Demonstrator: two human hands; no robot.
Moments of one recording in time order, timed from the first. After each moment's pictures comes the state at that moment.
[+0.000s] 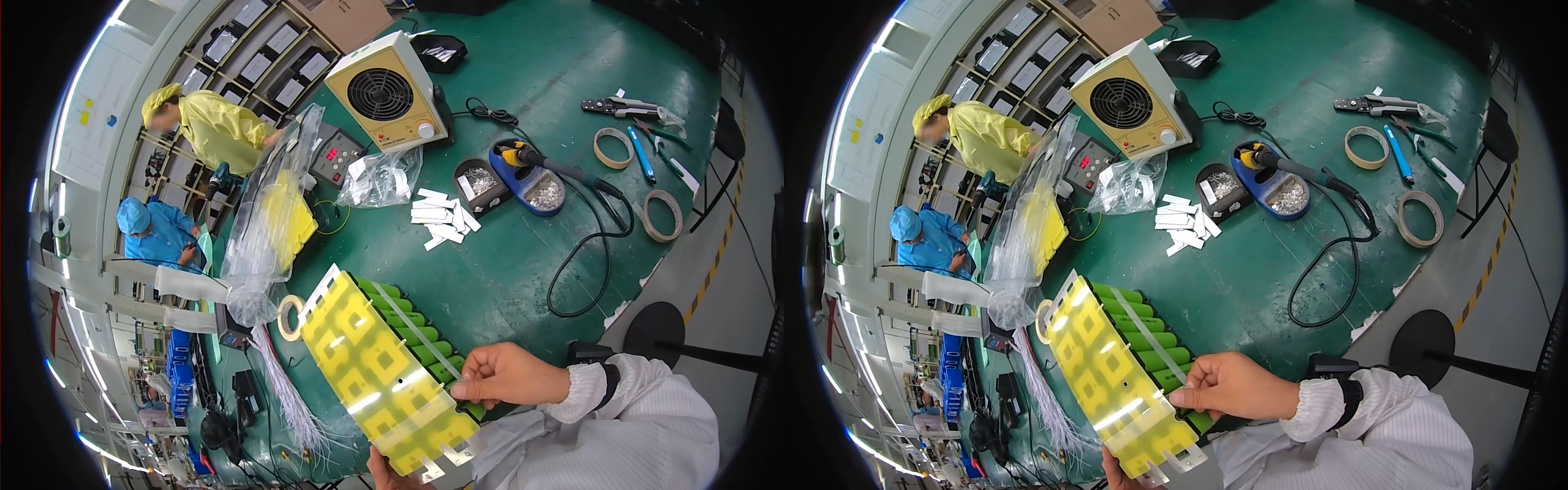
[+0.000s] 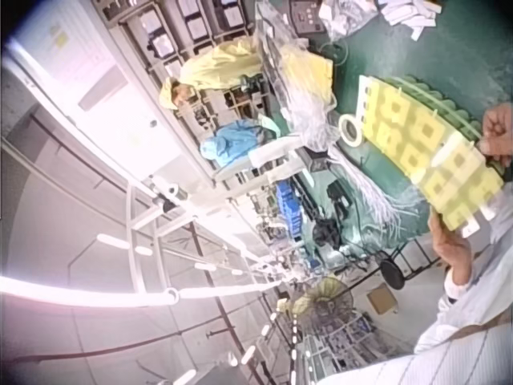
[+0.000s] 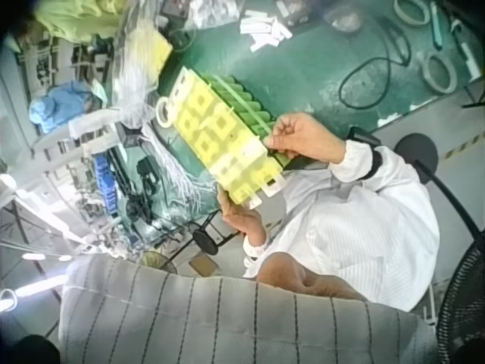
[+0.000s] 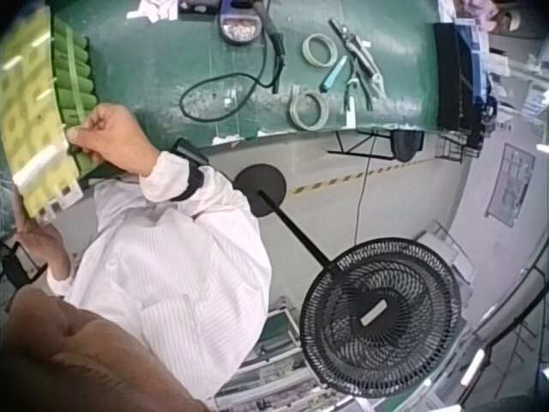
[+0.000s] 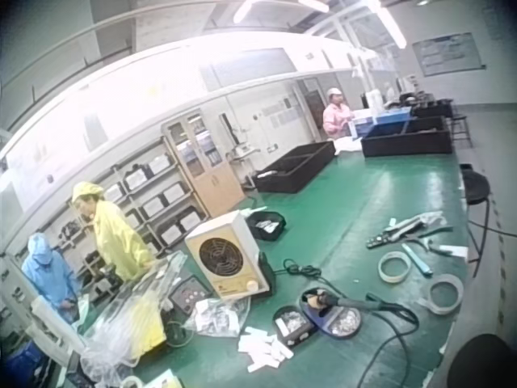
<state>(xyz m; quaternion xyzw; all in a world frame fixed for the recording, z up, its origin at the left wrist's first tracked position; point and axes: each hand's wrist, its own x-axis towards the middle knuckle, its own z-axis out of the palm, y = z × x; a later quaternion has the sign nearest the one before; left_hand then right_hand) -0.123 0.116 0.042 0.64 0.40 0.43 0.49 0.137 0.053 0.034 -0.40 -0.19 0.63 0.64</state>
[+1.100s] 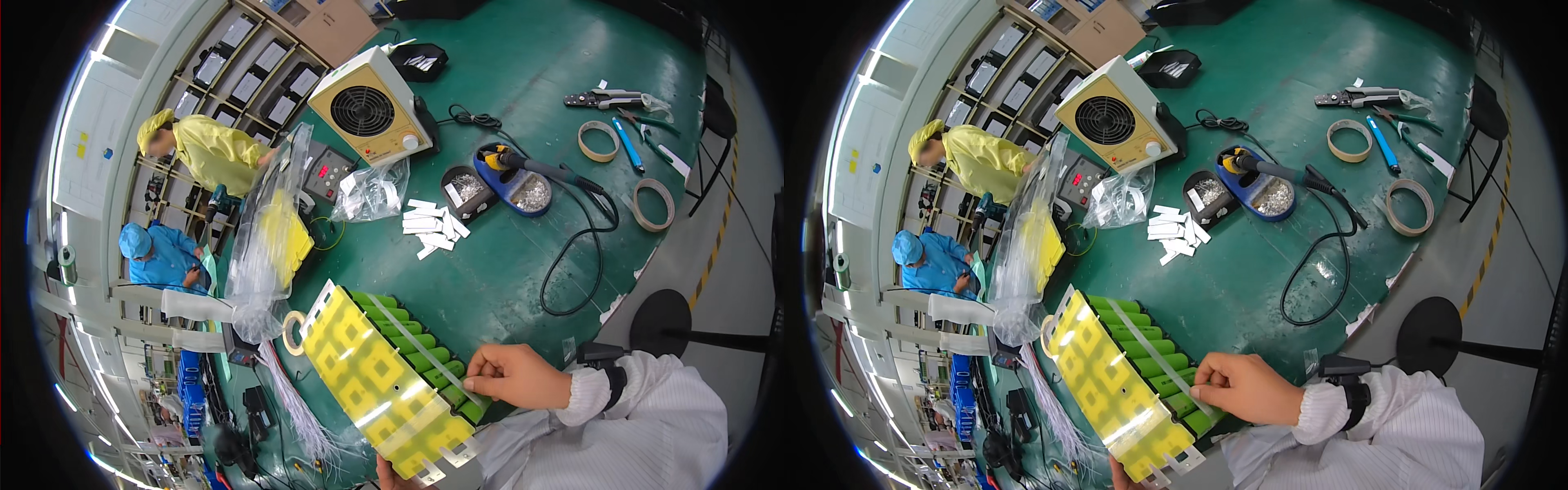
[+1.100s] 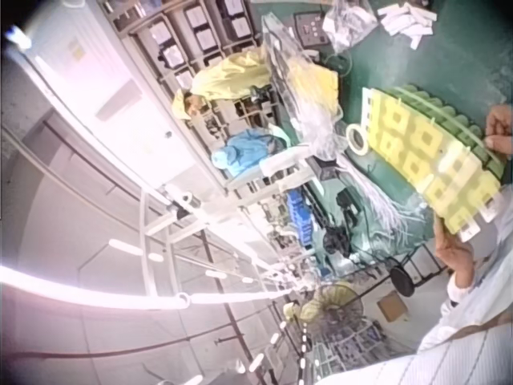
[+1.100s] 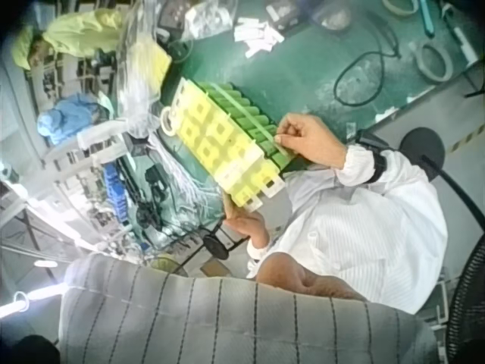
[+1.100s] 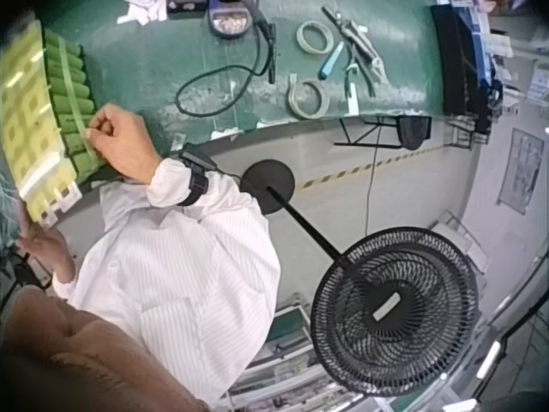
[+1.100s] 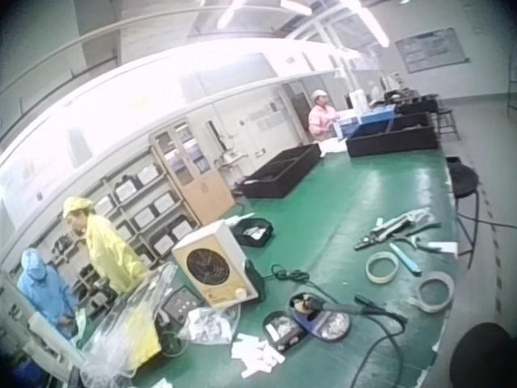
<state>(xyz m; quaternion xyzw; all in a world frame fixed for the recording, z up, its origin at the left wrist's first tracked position) -0.132 0.118 0.038 0.63 0.40 0.43 0.50 0.128 0.039 0.021 -0.56 -0.23 0.48 0.63</state>
